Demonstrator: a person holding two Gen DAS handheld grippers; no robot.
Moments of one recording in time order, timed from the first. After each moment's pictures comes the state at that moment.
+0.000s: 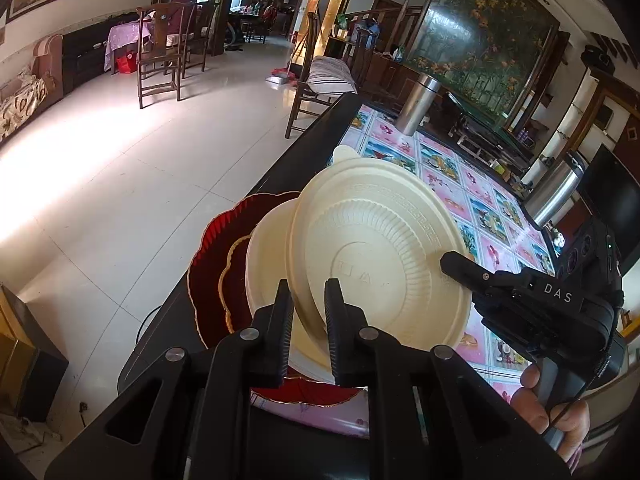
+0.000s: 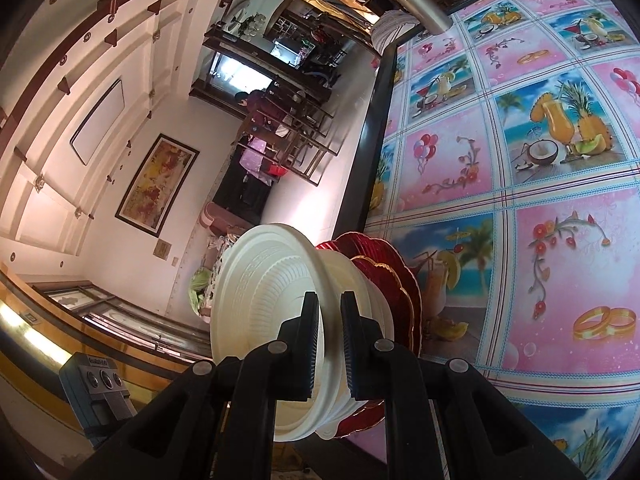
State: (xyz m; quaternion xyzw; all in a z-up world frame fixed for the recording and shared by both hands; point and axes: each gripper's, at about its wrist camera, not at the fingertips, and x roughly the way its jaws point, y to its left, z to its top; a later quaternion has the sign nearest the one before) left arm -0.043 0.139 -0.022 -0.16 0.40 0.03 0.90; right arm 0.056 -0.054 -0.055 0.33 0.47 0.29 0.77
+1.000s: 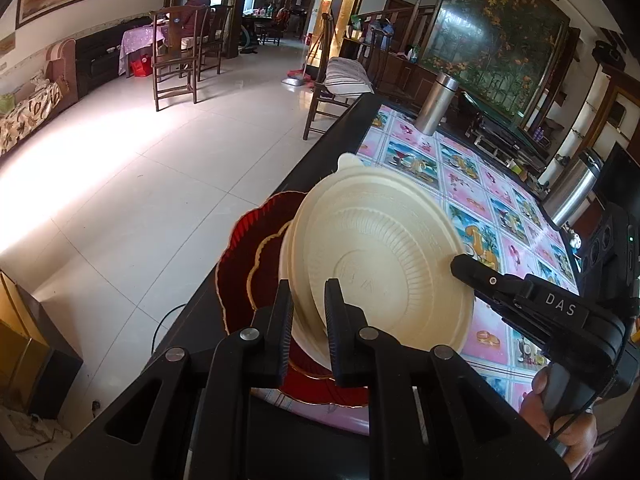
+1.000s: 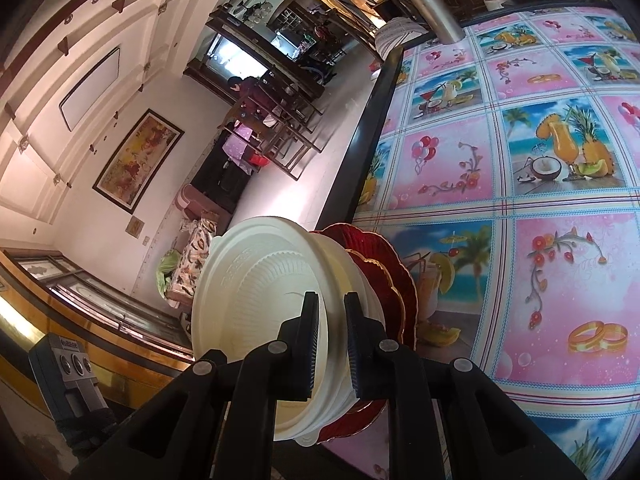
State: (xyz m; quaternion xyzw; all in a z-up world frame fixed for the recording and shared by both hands) left arm -0.049 0.150 -0.027 -0.14 0.40 0.06 0.90; right arm 0.048 -0.025 -0.051 0.24 0.46 0.27 0.81
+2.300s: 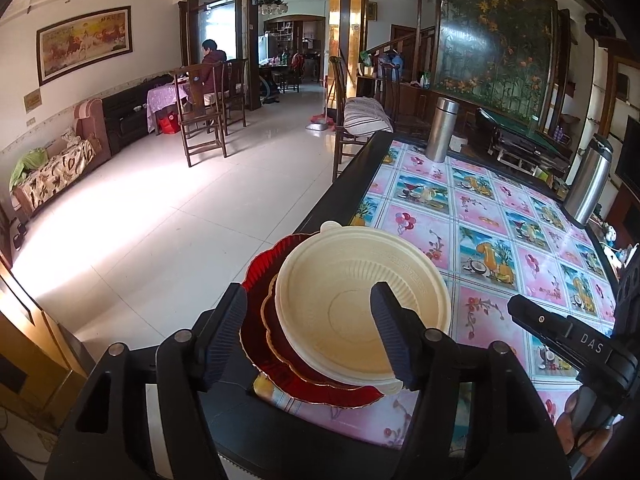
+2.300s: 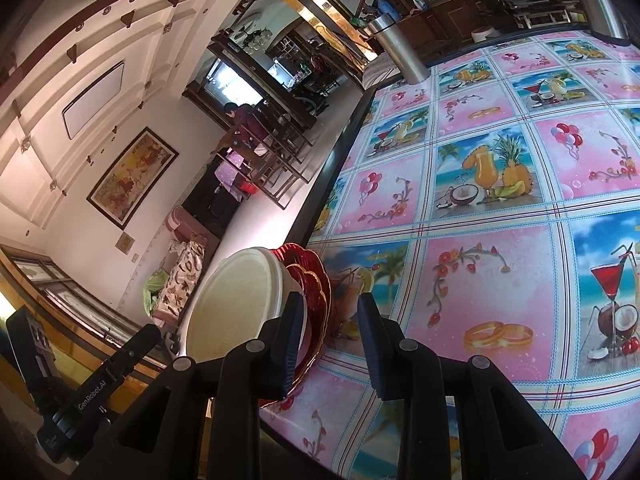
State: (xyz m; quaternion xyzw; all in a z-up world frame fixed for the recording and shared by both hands) left arm -0.070 0.101 0.002 -0.06 0.33 0.13 0.93; right arm 0.010 -0.109 -0.045 0.24 0.41 0.25 0.84
